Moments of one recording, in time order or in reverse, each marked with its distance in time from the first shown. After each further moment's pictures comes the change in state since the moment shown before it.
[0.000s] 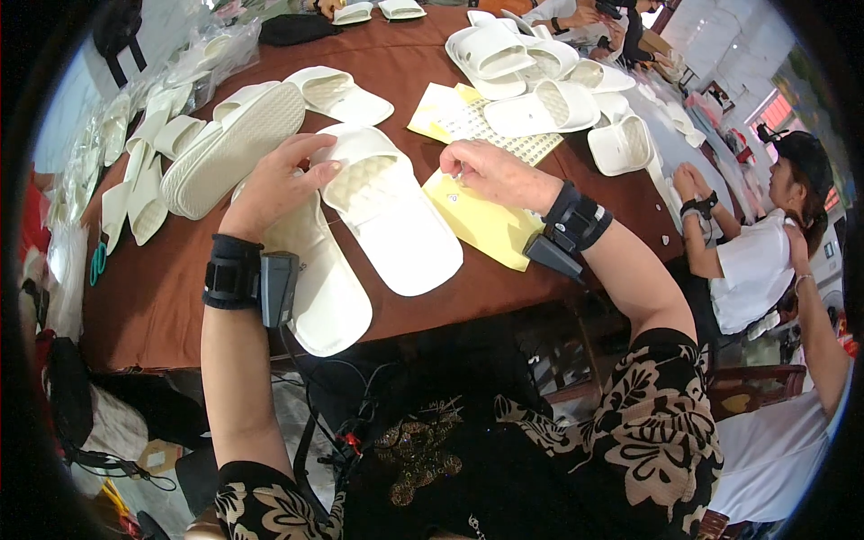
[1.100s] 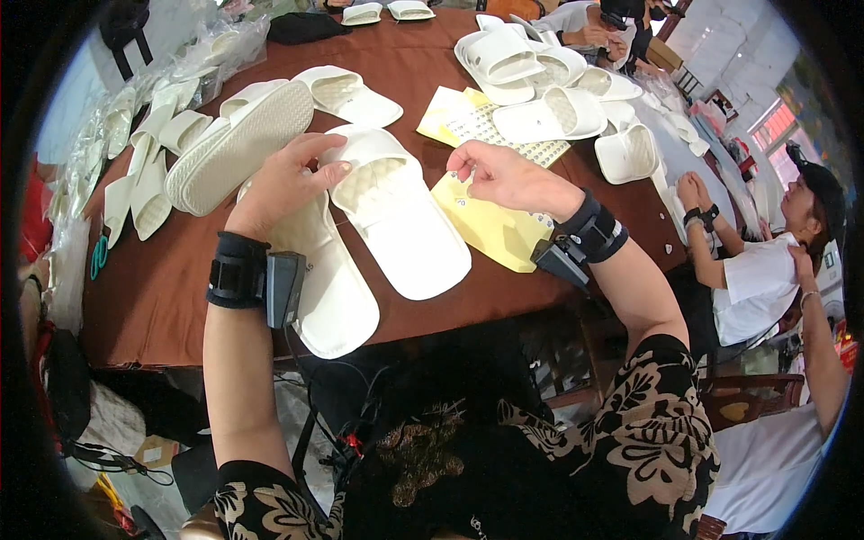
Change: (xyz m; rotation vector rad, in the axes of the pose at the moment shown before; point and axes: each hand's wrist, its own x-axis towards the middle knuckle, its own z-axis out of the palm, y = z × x) left_hand 0.000 -0.002 -0.001 0.017 0.016 -0.013; right_hand 0.001 -0.025 -0.012 0.230 -0.071 0.194
